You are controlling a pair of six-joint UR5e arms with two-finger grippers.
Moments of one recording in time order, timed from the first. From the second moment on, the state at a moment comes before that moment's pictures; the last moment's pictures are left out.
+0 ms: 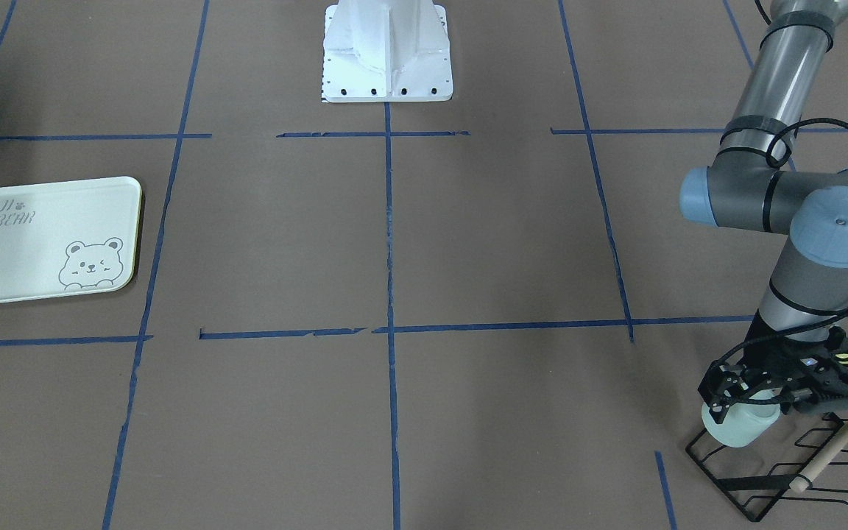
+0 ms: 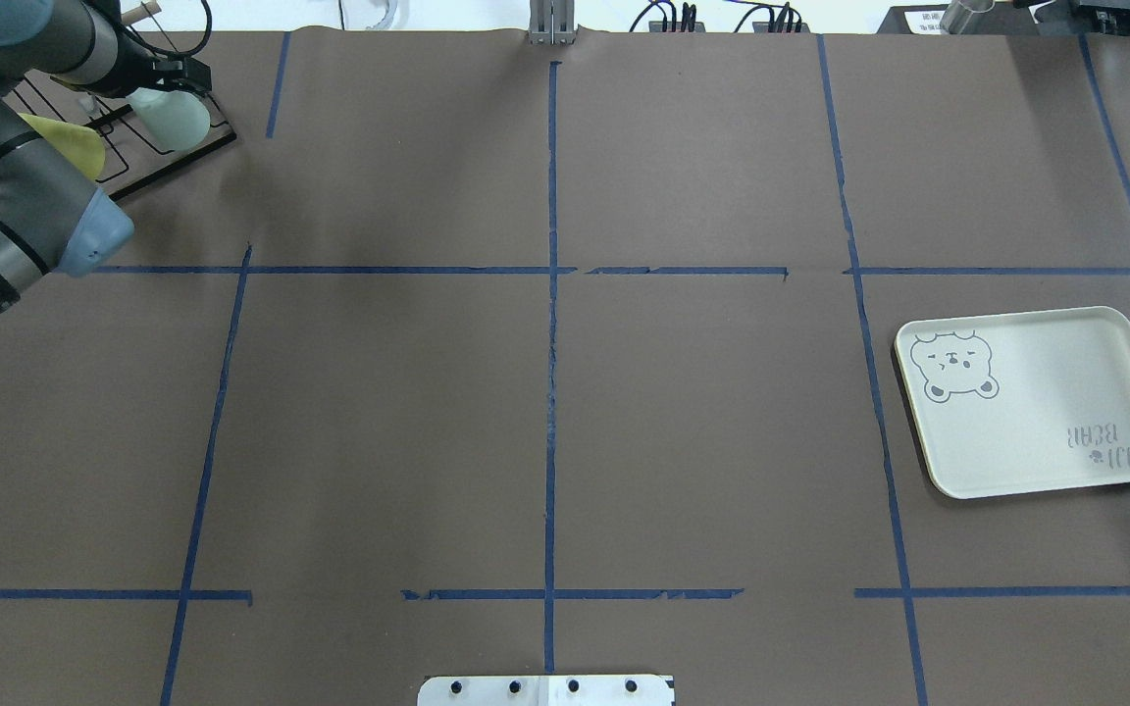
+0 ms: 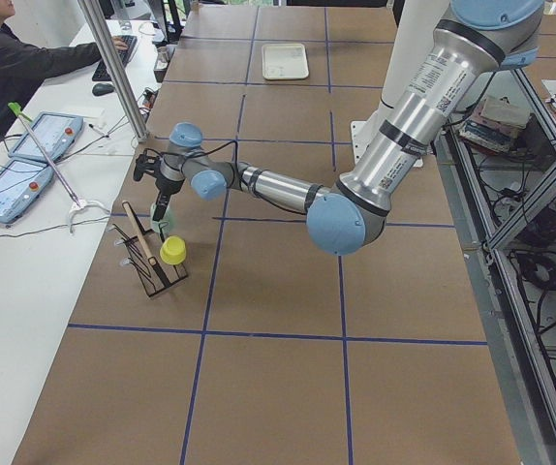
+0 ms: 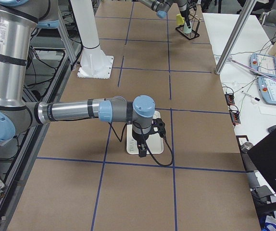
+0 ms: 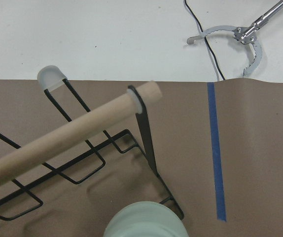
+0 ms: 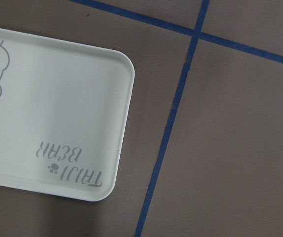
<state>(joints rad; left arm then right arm) -1.06 -2.13 -1.22 -2.15 -1.82 -0.88 1.50 -1.78 1.91 -1.70 2.28 -0.21</state>
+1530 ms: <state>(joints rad) -1.17 -2.07 -1.51 -1.95 -1.95 -0.85 1.50 -1.78 1.91 -1.69 2.28 -0.21</state>
